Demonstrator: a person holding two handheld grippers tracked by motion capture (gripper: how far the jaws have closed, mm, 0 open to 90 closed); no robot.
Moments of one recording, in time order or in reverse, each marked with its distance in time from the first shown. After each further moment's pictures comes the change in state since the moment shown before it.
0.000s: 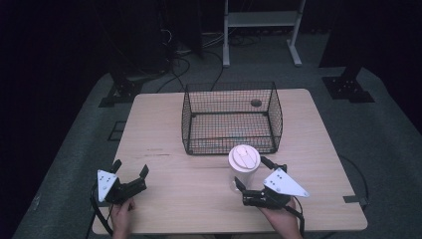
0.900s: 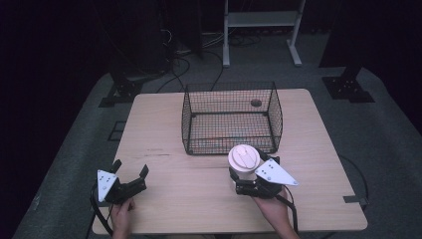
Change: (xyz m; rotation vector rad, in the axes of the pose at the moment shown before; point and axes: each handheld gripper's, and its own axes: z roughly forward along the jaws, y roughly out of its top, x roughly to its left) left arm 0.000 0.000 0.000 -0.001 -0.001 -0.001; right arm -0.004 0.002 0.028 0.000 -0.023 0.005
